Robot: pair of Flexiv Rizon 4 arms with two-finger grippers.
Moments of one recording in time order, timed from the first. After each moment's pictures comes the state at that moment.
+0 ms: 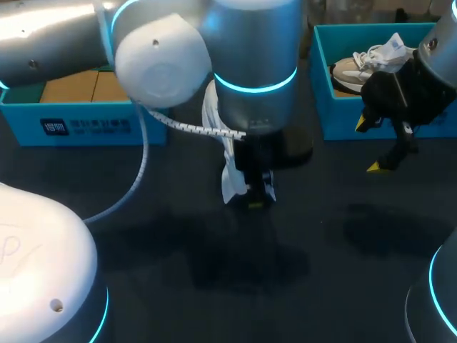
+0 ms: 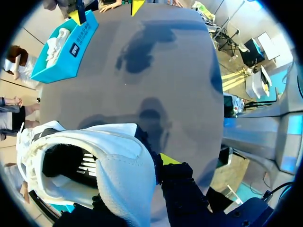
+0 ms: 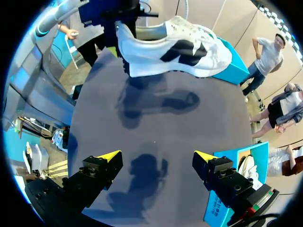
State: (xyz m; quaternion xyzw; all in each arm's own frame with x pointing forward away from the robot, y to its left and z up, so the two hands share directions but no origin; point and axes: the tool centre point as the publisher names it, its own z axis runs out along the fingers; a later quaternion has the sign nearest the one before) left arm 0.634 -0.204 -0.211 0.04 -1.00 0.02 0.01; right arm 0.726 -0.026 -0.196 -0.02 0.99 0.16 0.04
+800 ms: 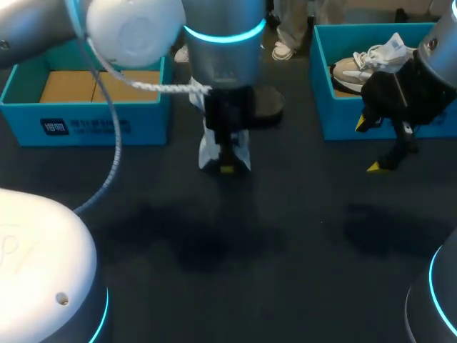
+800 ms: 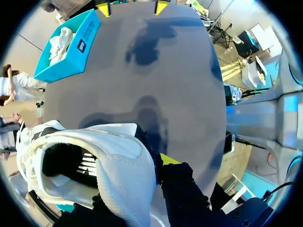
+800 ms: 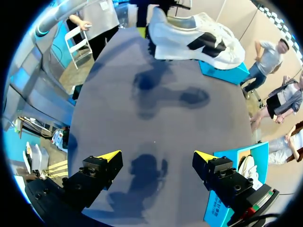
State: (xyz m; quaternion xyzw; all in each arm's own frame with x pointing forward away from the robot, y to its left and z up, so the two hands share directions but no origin) left arm 0.698 -0.154 -0.189 0.00 -1.00 0.01 0.02; right arm 0.726 -0.026 -0.196 -0.02 0.99 0.16 0.04
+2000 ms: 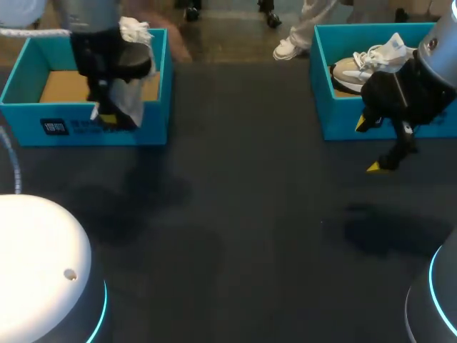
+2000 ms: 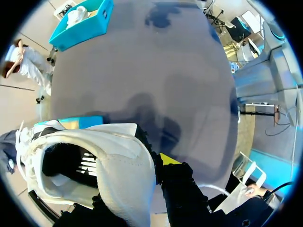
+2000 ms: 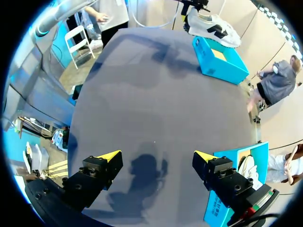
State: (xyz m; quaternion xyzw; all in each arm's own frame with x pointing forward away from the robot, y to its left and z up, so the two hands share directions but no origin) left arm 0.820 0.066 -0.189 -0.04 -1.00 -0.02 0.03; right arm 0.726 -0.026 -0.196 -0.02 0.99 0.16 0.04
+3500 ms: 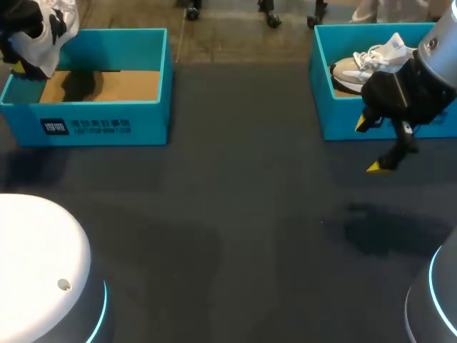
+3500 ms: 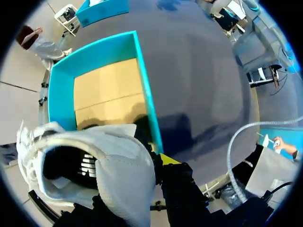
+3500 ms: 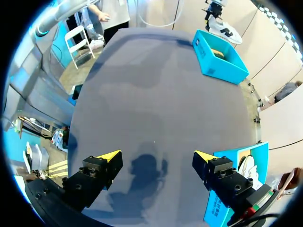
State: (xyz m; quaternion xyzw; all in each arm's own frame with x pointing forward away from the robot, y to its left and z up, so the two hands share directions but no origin) left arm 1.009 0.288 -0.215 -0.10 -1.00 0.00 0.02; right arm 0.726 -0.026 -0.196 -0.02 0.99 0.16 0.04
